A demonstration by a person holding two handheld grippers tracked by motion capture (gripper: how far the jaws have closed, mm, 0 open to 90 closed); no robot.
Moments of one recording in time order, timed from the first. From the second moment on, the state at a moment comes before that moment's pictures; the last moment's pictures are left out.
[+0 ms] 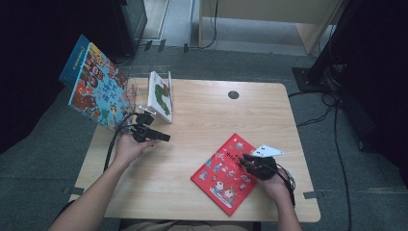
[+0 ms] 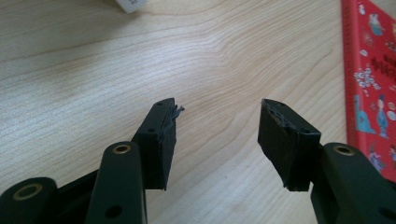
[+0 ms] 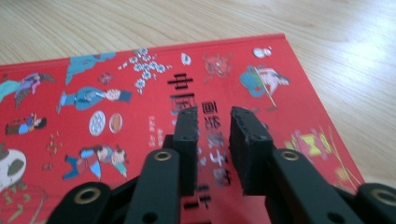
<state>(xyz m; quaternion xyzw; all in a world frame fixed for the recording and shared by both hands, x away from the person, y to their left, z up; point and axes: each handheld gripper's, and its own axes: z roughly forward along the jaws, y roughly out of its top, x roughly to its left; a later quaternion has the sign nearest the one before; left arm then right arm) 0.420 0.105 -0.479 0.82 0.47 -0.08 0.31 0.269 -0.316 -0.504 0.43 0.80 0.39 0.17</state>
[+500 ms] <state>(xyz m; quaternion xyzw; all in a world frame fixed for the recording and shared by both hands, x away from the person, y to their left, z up) 0.430 0.111 -0.492 0.82 0.47 -0.07 0.31 0.253 -0.339 -0.507 0.46 0.79 0.37 0.18</state>
